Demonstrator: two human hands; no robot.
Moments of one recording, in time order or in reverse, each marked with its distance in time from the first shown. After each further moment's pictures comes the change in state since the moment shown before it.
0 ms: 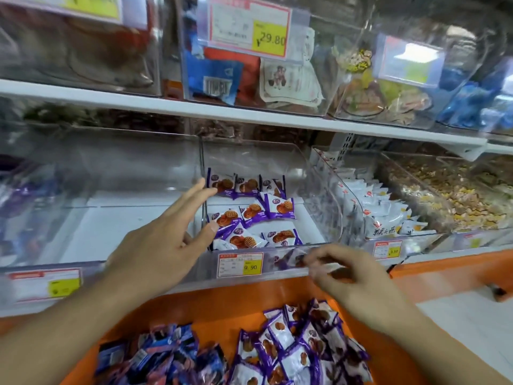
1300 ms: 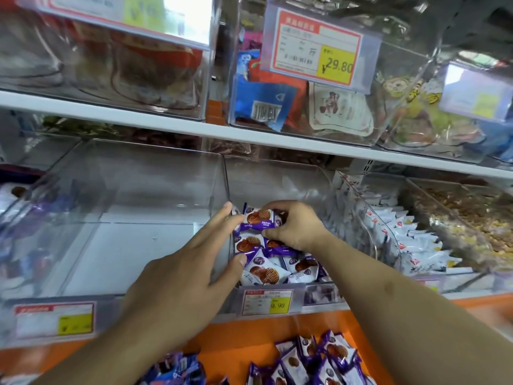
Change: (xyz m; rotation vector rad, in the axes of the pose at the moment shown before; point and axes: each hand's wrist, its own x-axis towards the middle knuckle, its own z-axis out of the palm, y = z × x) left_hand 0.001 -0.007 -0.002 0.008 -0.047 -0.015; right_hand 0.215 -0.019 0.063 -0.258 -0.017 -0.089
